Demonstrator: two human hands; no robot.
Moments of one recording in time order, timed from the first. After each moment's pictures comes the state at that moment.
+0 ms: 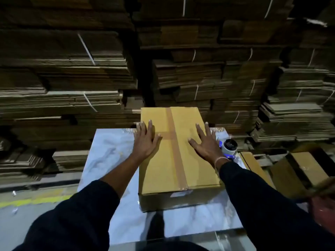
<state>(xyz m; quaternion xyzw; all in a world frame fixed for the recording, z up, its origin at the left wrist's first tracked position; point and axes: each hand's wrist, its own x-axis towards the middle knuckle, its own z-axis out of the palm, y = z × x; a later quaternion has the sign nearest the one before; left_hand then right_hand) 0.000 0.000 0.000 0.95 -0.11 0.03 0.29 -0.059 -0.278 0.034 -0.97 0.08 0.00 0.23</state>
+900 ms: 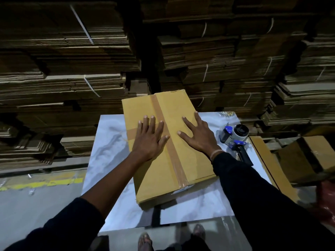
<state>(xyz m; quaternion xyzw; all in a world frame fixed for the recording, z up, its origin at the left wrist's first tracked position) -0.033 0.021 -0.010 0.97 -0.20 0.02 0.10 -0.042 -0.228 0.007 -0.98 -0.01 0.01 0.18</state>
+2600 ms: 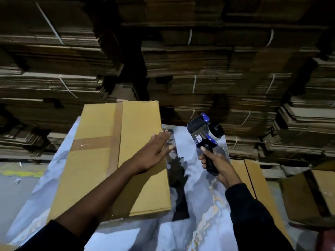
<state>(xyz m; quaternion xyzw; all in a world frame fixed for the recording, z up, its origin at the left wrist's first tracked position) -0.017 -0.175 0.027 0.91 -0.19 -0.12 0.34 -0.018 -0.458 -0.007 -0.56 0.19 0.16 0.79</state>
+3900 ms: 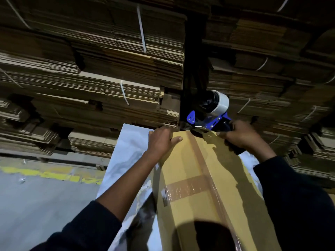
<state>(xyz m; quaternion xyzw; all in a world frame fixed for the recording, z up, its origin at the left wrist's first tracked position) 0.114 0.108 0.004 0.96 -0.03 0.00 0.28 0.094 -0.125 0.161 -0.94 0.12 0.13 0.27</state>
